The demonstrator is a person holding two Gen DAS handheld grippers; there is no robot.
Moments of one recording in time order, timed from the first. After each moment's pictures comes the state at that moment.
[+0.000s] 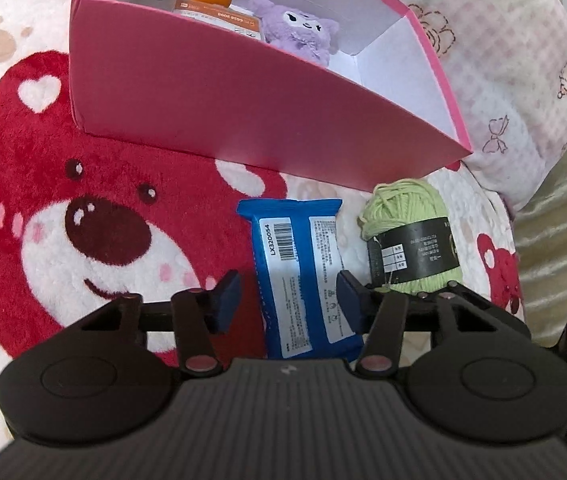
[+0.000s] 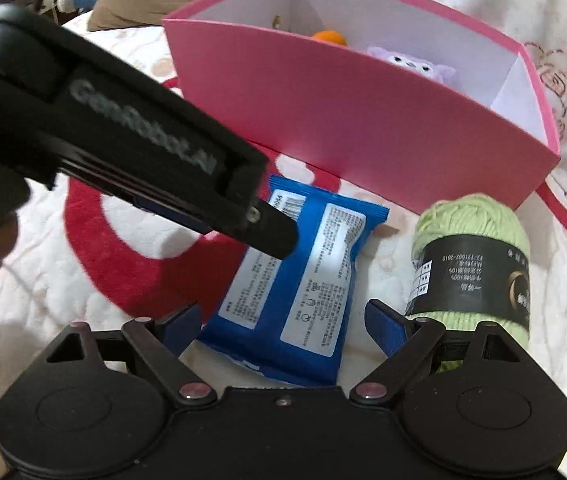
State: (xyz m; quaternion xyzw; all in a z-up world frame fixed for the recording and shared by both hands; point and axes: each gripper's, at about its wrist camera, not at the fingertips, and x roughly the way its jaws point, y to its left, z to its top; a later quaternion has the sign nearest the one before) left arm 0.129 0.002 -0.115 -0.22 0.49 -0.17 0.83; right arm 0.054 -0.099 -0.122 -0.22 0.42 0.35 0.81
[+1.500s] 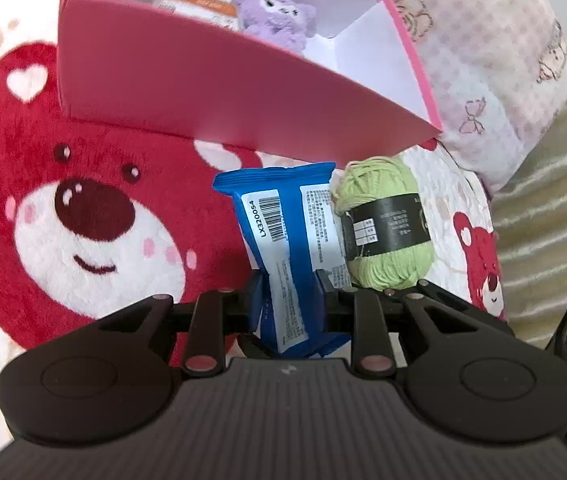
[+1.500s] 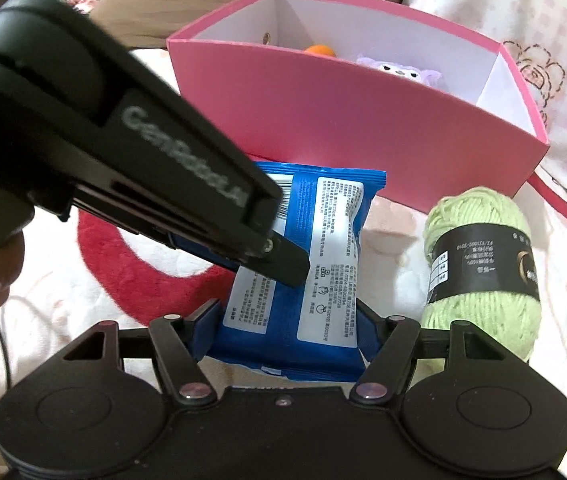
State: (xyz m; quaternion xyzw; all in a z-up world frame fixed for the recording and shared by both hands) left arm 0.119 -0.001 -0.098 -0.22 0.51 -0.20 0.81; right arm 0.021 -0.093 -0.115 -0.19 0.41 0.33 0.83
